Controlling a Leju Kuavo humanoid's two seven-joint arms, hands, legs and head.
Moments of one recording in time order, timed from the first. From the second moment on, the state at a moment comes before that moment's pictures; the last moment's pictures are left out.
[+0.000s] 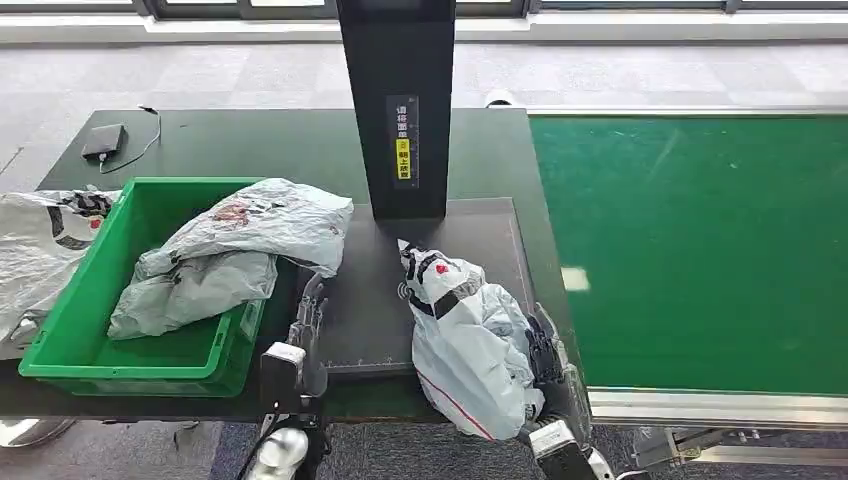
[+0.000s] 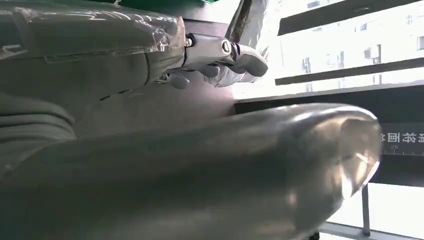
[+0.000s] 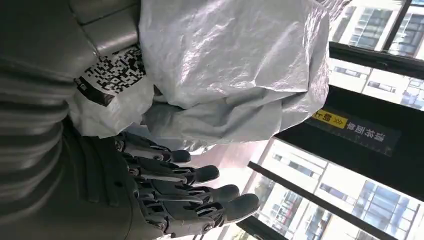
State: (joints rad) left arm -0.06 -0.27 -0.15 -1.03 -0.03 0.09 -0.61; right arm 0.17 0.01 0.35 -1.39 0.22 -0.22 -0.70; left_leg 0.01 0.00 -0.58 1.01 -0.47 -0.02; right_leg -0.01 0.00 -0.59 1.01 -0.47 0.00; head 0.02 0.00
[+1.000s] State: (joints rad) left arm -0.06 -0.27 -0.15 -1.03 -0.03 0.10 -0.61; right arm 0.17 0.00 0.35 -1.39 0.23 -0.20 -0.70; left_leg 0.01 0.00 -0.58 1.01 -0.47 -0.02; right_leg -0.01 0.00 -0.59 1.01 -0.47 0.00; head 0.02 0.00
